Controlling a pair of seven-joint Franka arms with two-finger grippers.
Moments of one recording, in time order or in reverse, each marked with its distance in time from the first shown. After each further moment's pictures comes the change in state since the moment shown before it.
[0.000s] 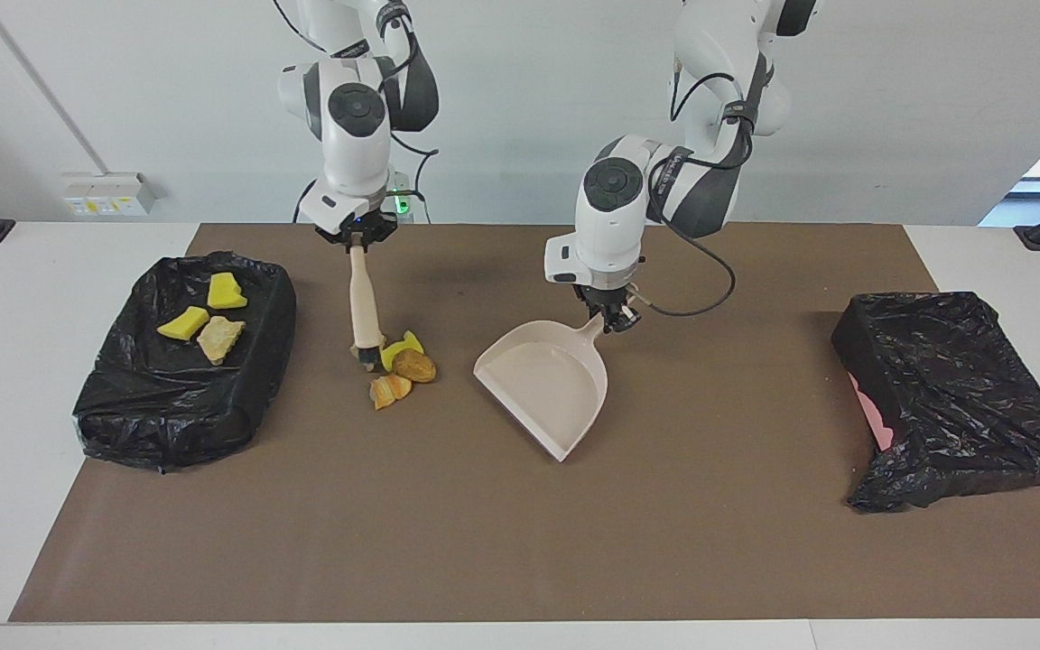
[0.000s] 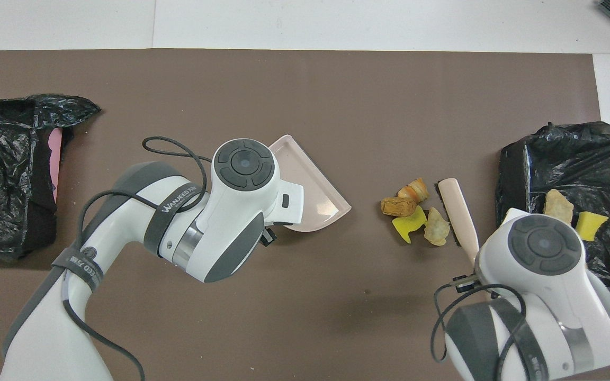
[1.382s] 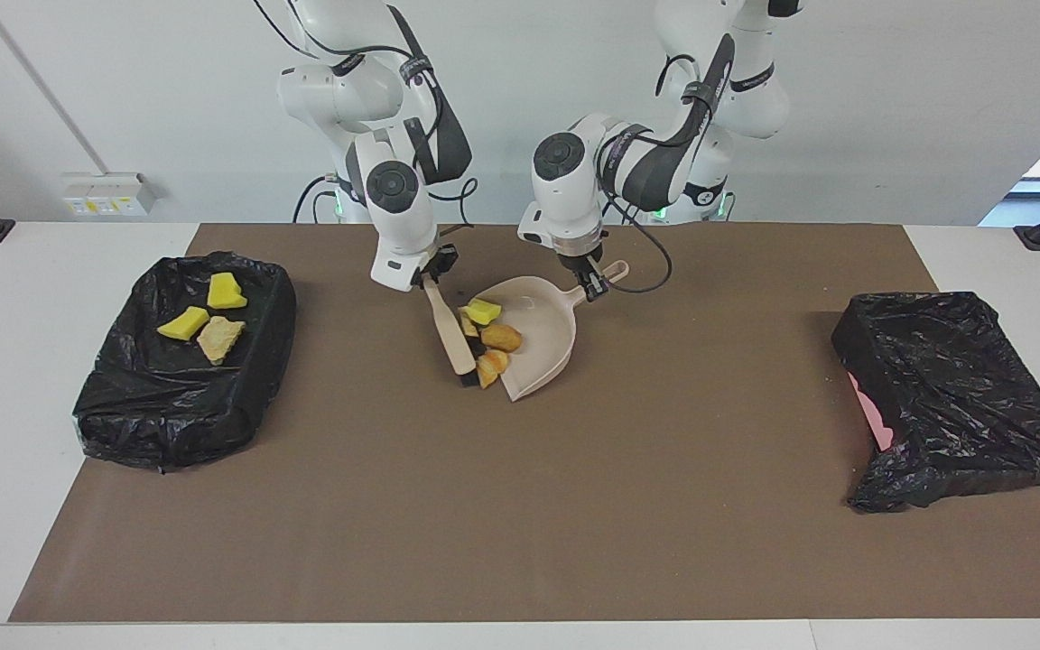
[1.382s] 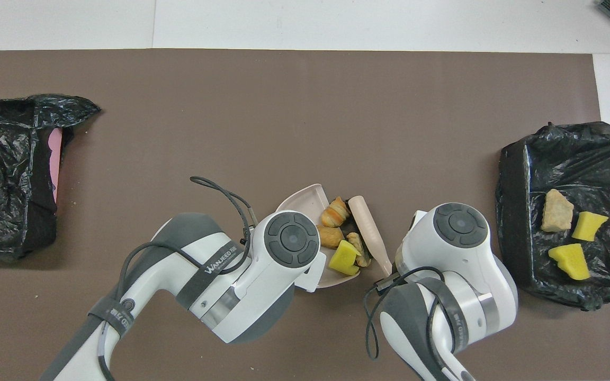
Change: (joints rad) left arm -0.117 -0.107 -0.017 -0.188 0.067 0.013 0.105; right arm 0.183 0.234 0.026 0.021 0.384 0.149 -0.075
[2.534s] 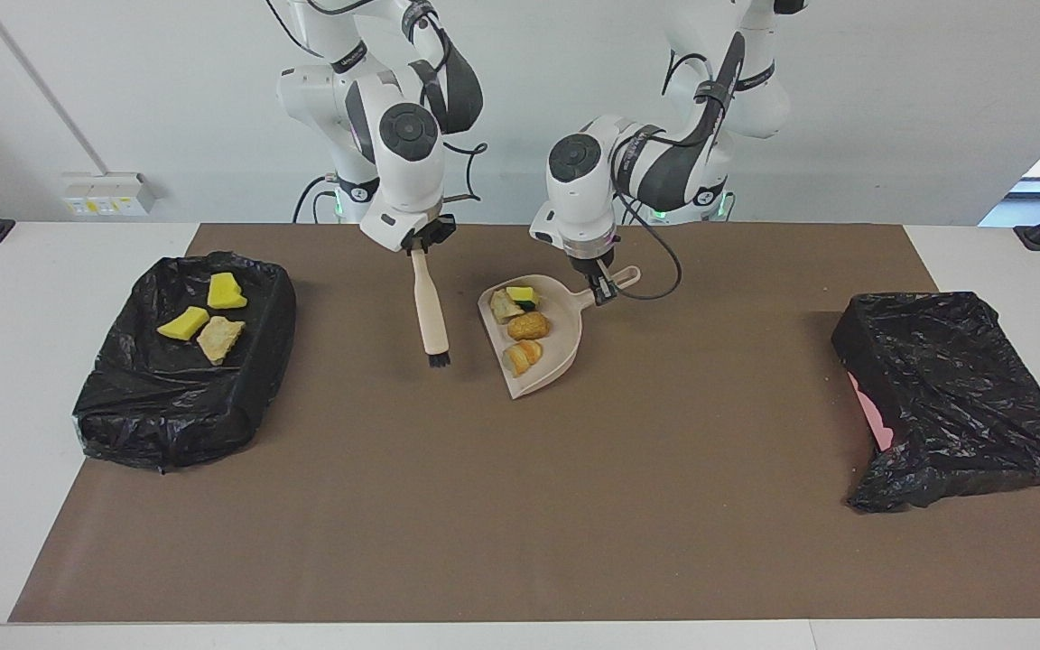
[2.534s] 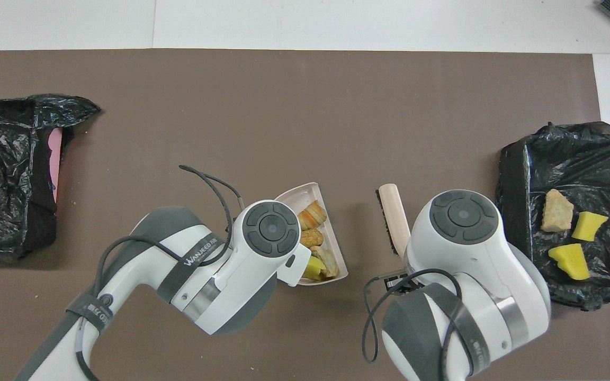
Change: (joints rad) left arm 0.037 -0.017 0.025 -0.007 0.031 0.014 0.134; right arm 0.006 -0.073 -0.001 0.177 -0.175 -0.300 0.327
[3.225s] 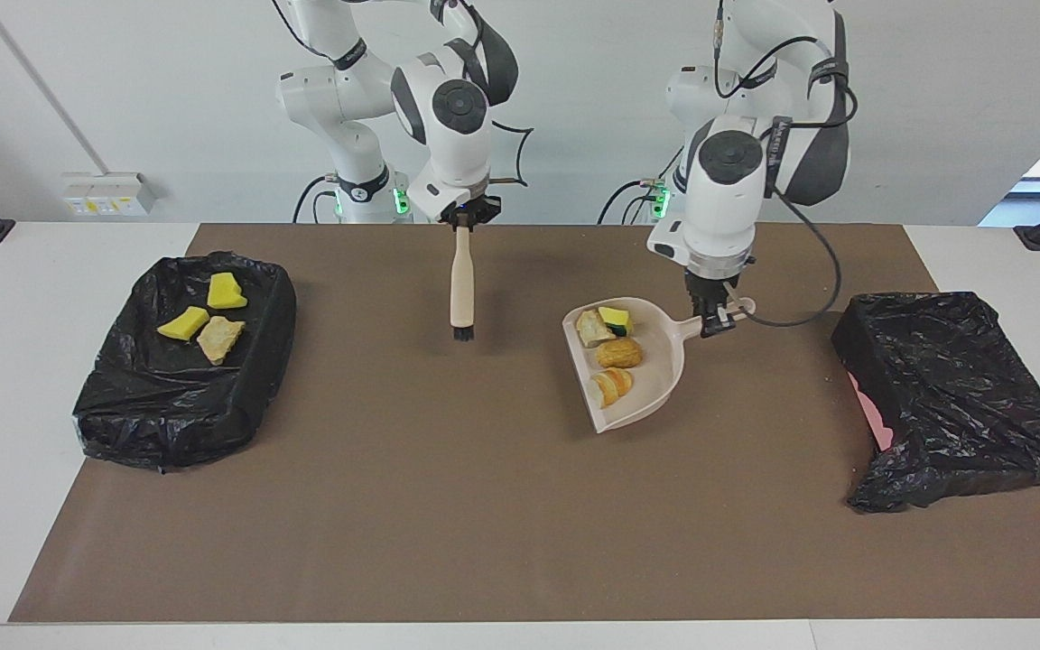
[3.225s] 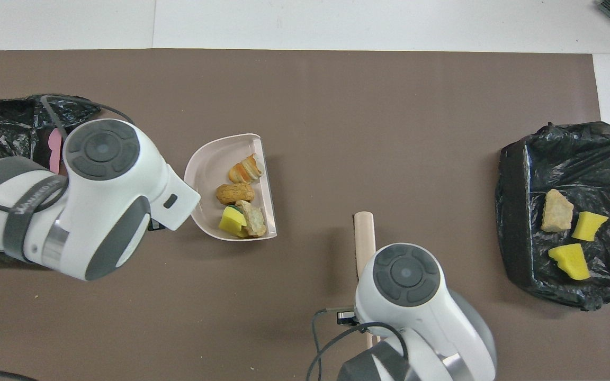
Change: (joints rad) left arm 0.335 -0.075 0.013 0.064 0.043 0.018 0.475; right arm 0.202 -0.049 0.005 -0.087 0.154 0.101 0.302
